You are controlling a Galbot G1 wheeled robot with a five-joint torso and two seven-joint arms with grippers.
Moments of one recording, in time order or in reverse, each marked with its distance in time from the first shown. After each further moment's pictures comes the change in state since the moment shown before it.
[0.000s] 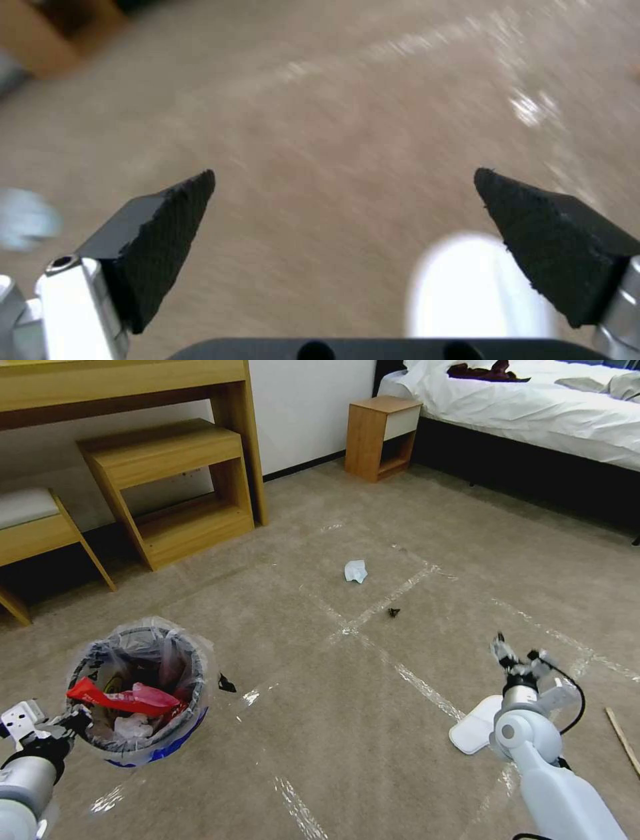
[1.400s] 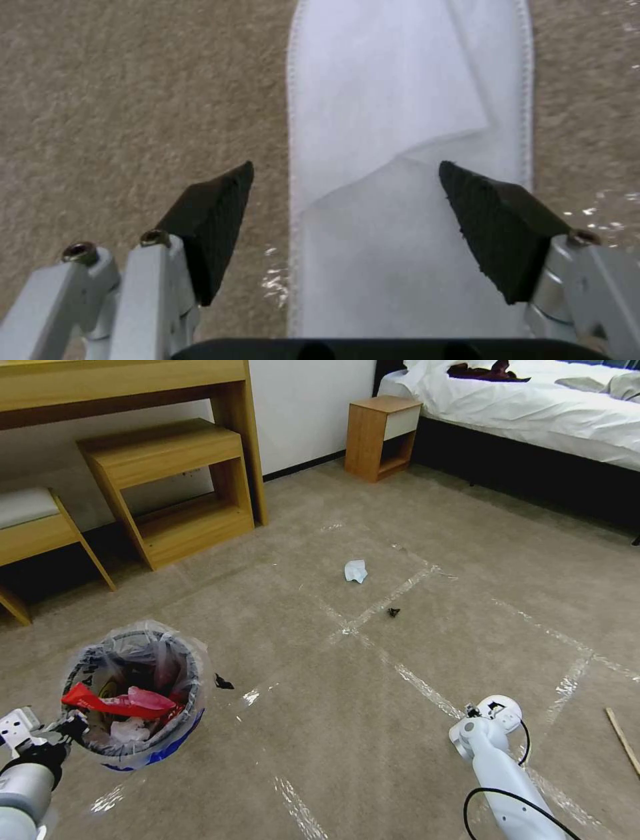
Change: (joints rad) left arm 0.020 -0.013 -0.004 0.005 0.007 -0.036 0.002; right arm 0.248 0.143 -0.056 -0.510 0.074 -0.105 0.045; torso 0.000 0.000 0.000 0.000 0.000
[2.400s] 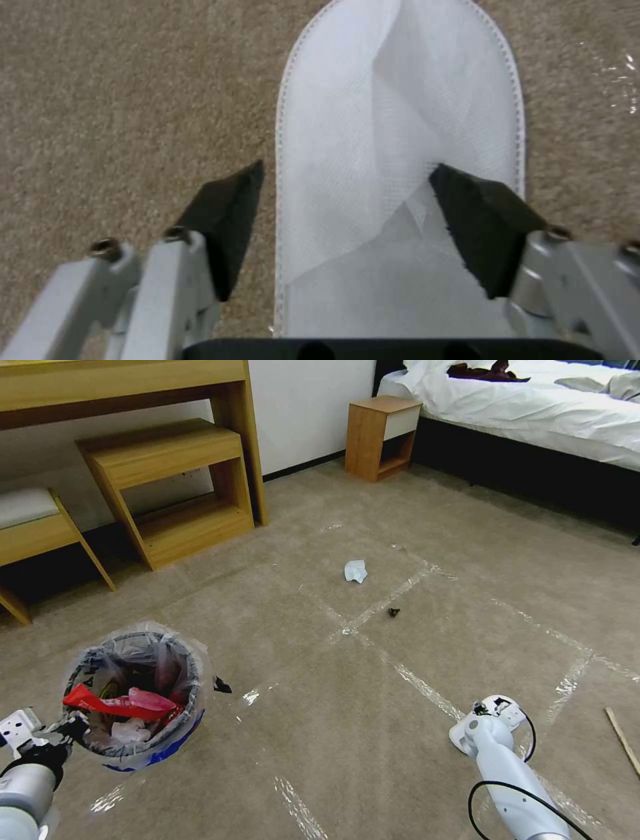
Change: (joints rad) left arm 0.004 0.003 0.007 0.011 0.001 -0.008 0.003; right arm 0.045 -0.009 0.020 -0.089 -0.055 0.031 -0.052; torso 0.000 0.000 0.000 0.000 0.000
